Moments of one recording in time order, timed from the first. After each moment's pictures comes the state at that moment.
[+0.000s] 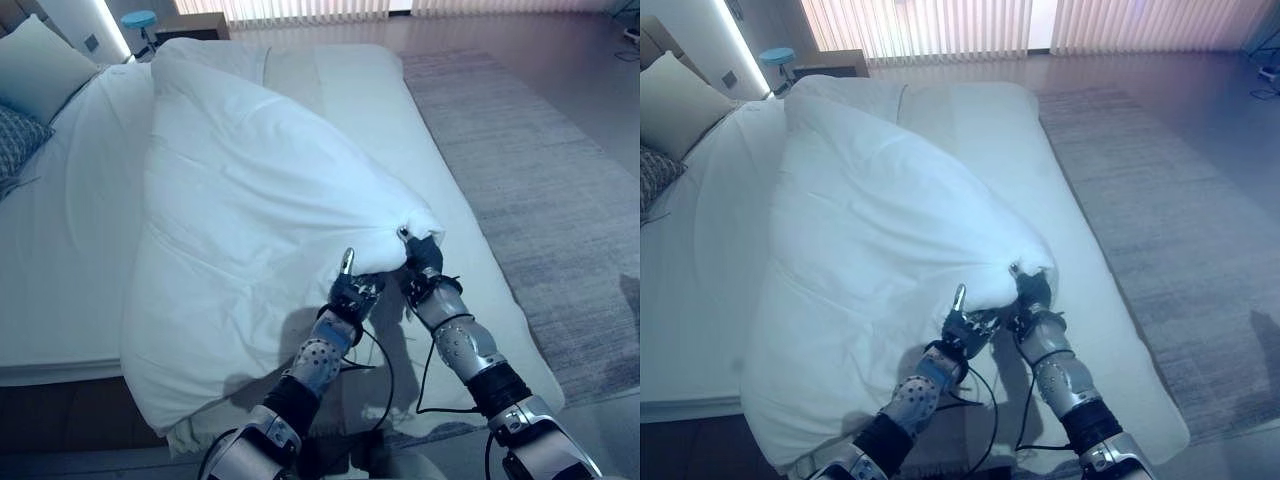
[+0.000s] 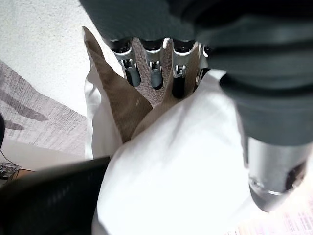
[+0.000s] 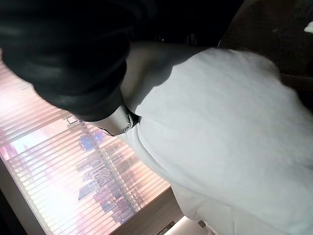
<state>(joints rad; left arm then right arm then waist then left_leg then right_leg) -0.44 -0.13 -0.39 0.50 -1.45 -0.06 0.36 -0.42 -0.26 0.28 0.25 0.84 -0.05 -0.36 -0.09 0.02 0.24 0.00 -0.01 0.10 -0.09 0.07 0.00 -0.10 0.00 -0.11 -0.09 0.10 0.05</state>
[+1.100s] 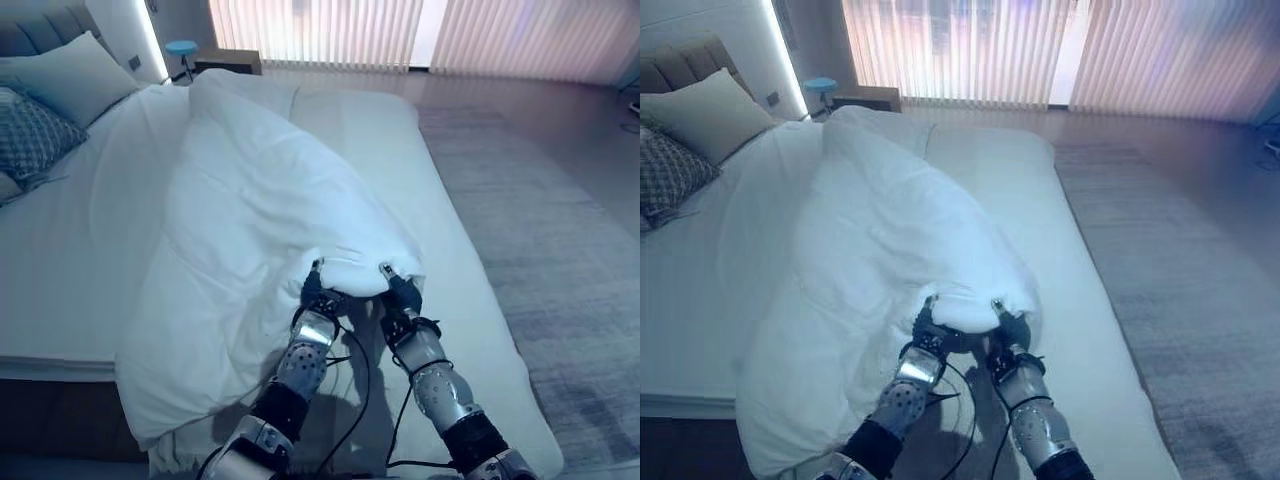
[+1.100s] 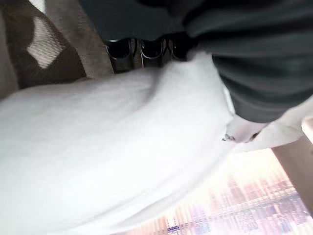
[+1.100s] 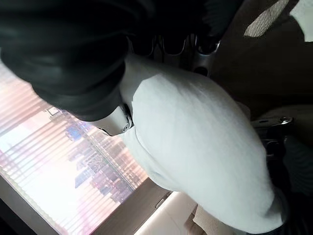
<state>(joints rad) -0.37 -0.09 -0.28 0.46 -1.23 -0.16 0.42 -0.21 -0.05 0.28 0.26 0.85 -0.11 -0.27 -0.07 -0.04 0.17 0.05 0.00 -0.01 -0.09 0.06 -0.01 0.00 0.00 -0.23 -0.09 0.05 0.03</state>
